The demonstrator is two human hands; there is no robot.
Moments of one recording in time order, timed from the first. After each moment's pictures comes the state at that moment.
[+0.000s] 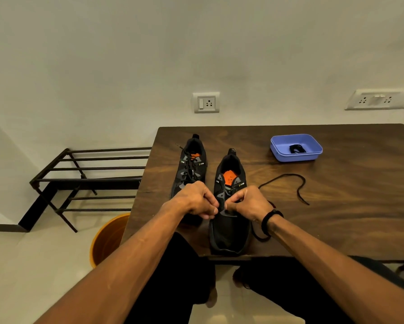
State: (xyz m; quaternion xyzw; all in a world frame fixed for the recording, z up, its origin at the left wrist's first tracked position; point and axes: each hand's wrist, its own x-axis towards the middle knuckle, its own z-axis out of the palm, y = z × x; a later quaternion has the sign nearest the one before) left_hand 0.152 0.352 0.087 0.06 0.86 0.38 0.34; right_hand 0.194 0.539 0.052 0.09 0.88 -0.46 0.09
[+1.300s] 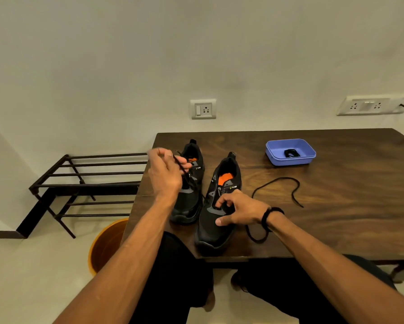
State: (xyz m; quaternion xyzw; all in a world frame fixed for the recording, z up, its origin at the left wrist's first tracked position) left_hand 0.153 0.334 0.119 -0.04 0.72 0.67 -0.20; right_hand 0.183 0.548 0.062 -0.07 0.93 -0.26 0.24
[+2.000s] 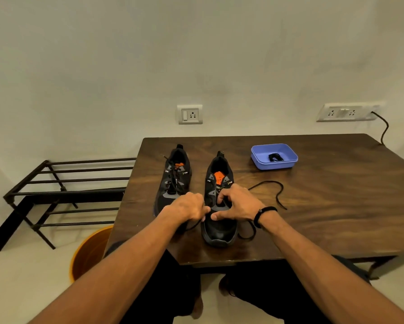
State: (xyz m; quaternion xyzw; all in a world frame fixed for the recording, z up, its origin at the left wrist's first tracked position) left_hand 0.154 0.387 0.089 0.20 0.95 0.11 0.24; right_hand 0.180 0.574 0.068 -0.06 0.97 -0.20 0.08
